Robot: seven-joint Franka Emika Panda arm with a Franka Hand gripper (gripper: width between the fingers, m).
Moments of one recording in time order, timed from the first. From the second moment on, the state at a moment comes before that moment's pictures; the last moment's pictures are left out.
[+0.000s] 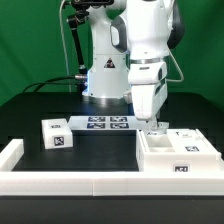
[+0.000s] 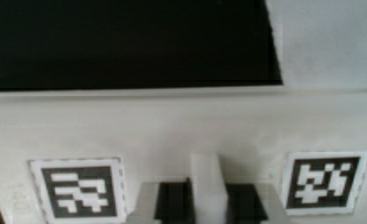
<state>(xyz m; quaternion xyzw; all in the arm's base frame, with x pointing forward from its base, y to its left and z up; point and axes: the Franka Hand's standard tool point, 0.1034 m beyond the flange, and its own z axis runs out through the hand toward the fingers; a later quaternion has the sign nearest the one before) 0.382 0.088 0.016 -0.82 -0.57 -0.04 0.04</state>
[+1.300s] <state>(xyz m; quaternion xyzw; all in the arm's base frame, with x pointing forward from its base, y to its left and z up) 0.406 0.070 0.054 -0.77 -0.64 -0.01 0.02</state>
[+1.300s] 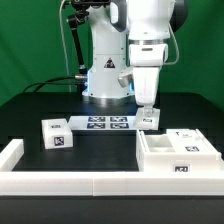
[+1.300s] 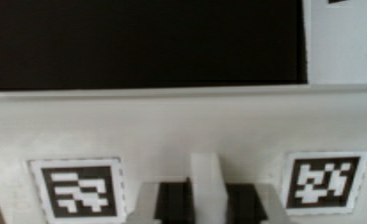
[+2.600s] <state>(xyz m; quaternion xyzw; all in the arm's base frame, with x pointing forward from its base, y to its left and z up) 0.429 0.072 0.062 -0.75 -0.66 -0.05 0.00</state>
